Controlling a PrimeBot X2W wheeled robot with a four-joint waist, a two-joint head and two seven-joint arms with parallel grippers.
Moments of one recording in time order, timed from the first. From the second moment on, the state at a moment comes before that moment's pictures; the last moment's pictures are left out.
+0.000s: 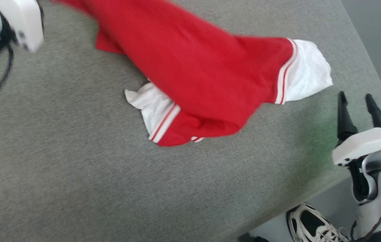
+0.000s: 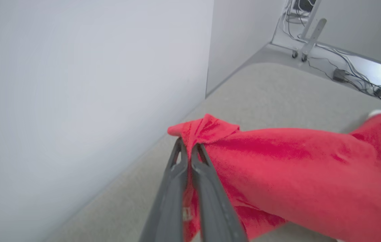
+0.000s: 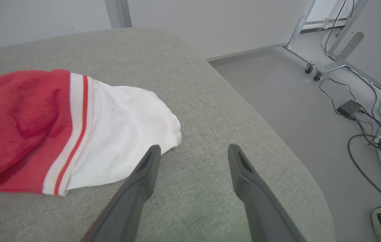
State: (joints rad) left arm -1.32 0.78 -0.97 0.44 -0.95 -0.13 0.17; right arm -0.38 -0.05 -0.26 0.31 0.15 0.13 0.00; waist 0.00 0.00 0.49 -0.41
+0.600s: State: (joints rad) left arm -1.41 0.69 -1.24 0.67 -0.96 -0.13 0.14; right arm -0.41 -0.05 -0.19 0.43 0.22 0.13 -0.10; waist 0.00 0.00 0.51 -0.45
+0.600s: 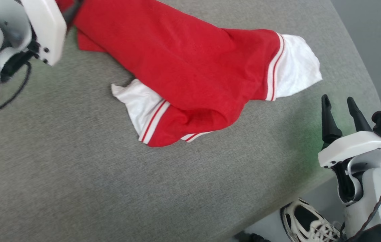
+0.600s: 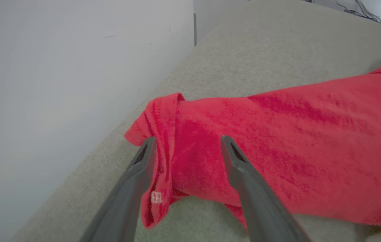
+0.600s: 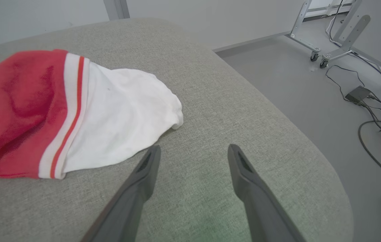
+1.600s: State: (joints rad) left arm -1.21 0.73 -1.28 0.29 -1.22 -0.13 0.56; right arm -0.39 -0.05 -0.19 0.42 0.21 0.13 -0.08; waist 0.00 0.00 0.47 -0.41
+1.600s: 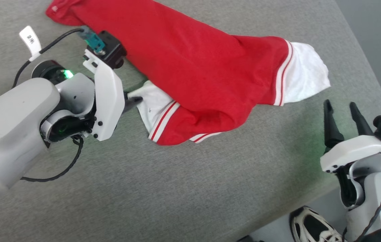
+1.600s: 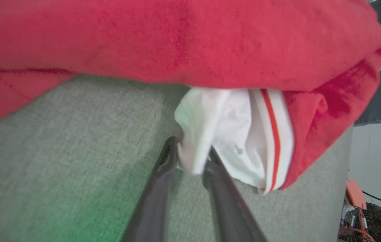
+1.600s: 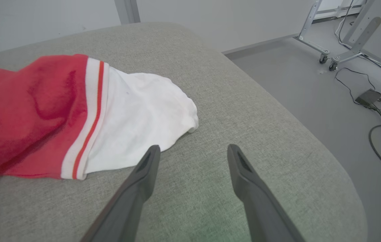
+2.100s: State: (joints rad) left arm -1.00 0.96 -1.23 0.29 -1.38 -0.13 0.30; right arm -0.36 -0.05 -0.23 0.29 0.09 0.13 0.02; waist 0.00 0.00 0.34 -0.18
